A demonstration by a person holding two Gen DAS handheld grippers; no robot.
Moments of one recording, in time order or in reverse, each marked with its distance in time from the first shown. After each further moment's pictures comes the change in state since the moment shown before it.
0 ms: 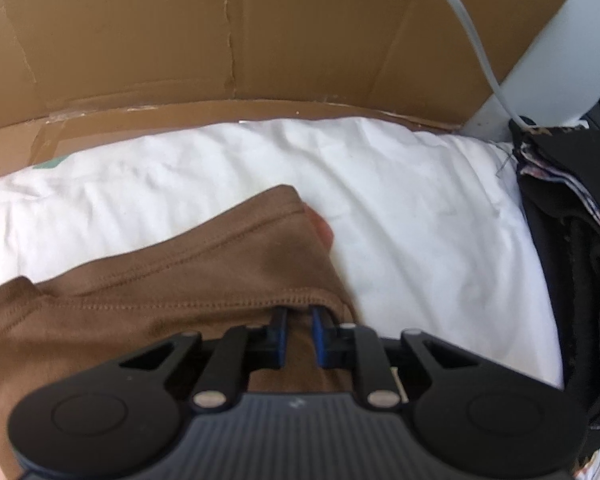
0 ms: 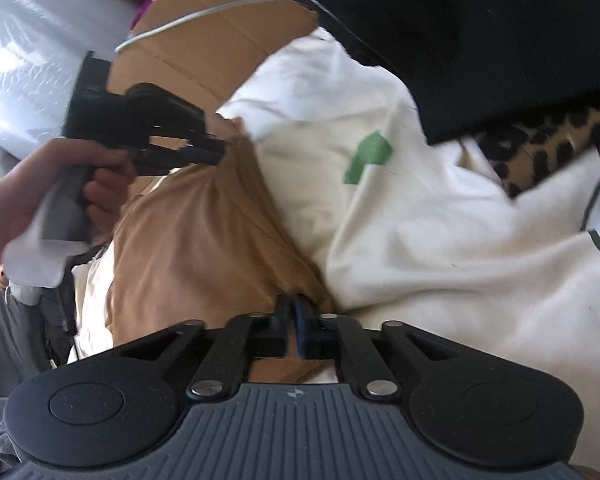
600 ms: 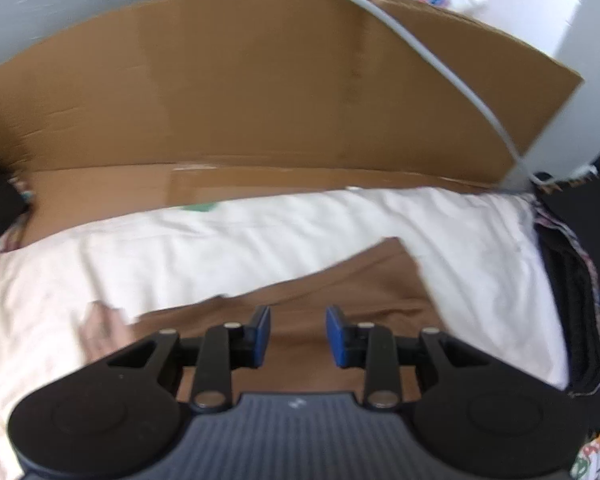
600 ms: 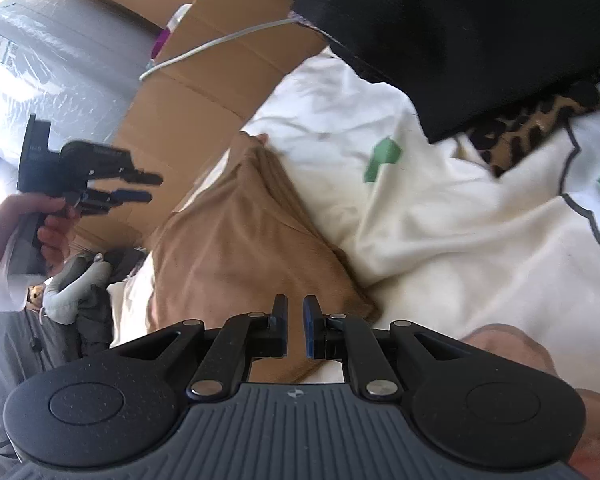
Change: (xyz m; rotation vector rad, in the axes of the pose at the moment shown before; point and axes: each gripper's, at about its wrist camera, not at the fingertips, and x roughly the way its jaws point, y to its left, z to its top) left arm -0.112 0.071 -0.003 -0.029 -0.098 0.150; right arm -0.034 0.007 -0.012 0.071 -0.049 0.088
